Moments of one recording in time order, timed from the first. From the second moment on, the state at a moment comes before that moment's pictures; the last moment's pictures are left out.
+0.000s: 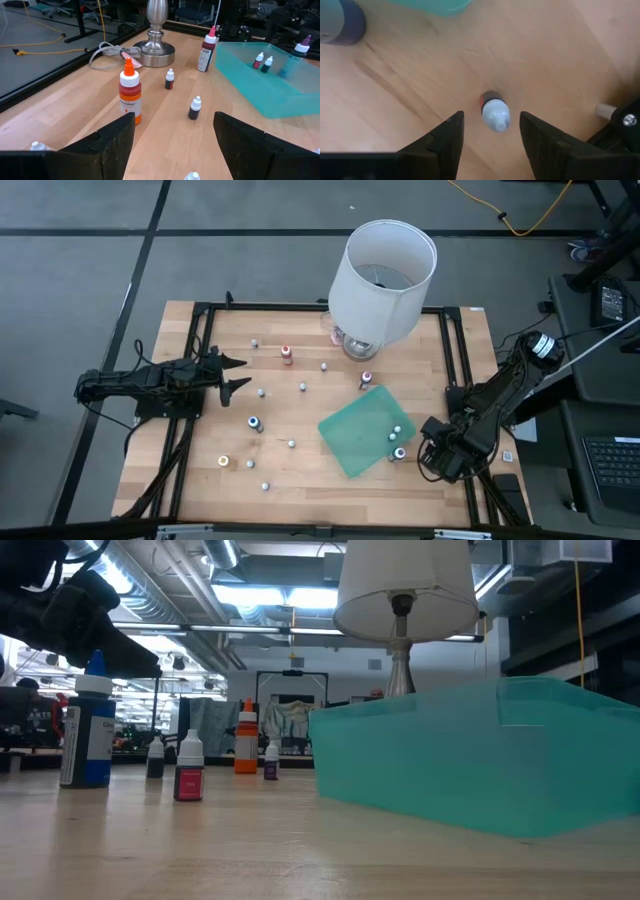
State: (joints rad) left arm 0.04 0.02 0.11 -0.37 -0.32 -0.20; right arm 0.95 1.36 0.69 -0.95 0.14 1.67
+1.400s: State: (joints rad) left arm 0.04 0.02 0.11 -0.37 -0.32 -0.20; right arm 0.72 1.25 1.08 -1.47 0.25 1.20
